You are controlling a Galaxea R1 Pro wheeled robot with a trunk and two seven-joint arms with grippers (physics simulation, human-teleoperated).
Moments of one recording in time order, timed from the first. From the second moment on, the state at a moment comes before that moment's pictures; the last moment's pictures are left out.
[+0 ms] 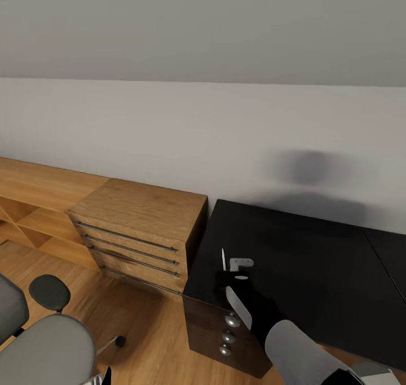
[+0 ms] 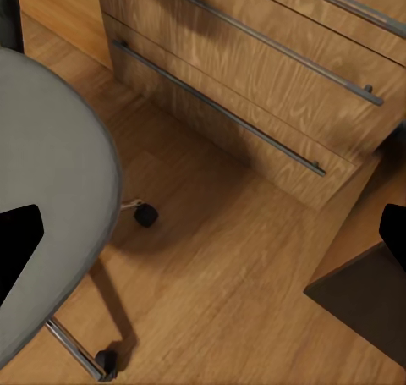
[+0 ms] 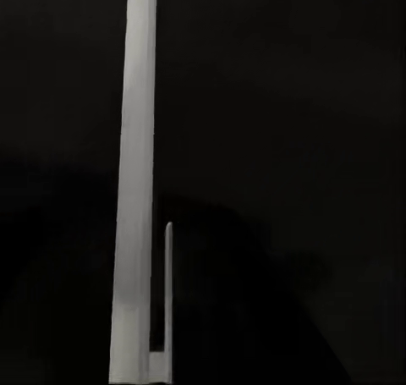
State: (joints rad) left arm 0.33 0.06 -0.07 -1.42 0.33 -0.16 0.28; right arm -0.71 0.16 0.40 -0.59 -0.39 0.32 -0.40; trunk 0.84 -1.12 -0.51
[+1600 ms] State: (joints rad) left arm 0.33 0.04 -0.08 -1.31 0.32 -0.14 0.28; right arm -0.66 0.11 0.35 -1.00 -0.40 0.44 -0.50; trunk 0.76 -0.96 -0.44
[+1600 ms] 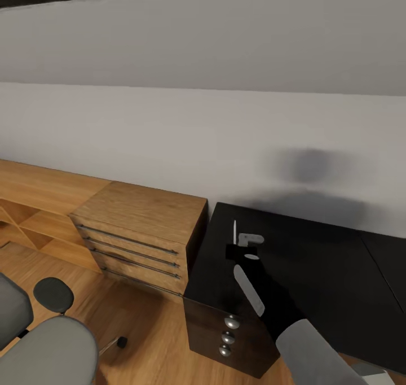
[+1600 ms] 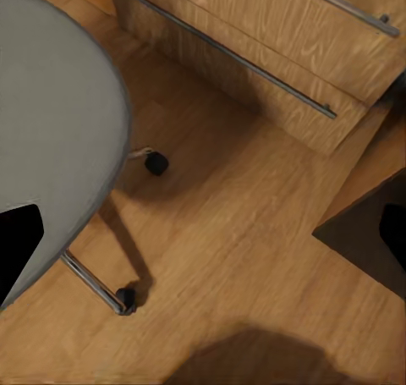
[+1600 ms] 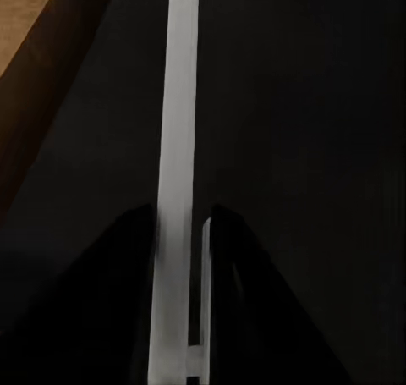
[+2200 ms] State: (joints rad) left arm 0.25 0.01 -0.08 -1.09 0.27 0.13 0.27; right arm -0.54 0.10 0.25 -1.33 -0.60 0.46 -0.63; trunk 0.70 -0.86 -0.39
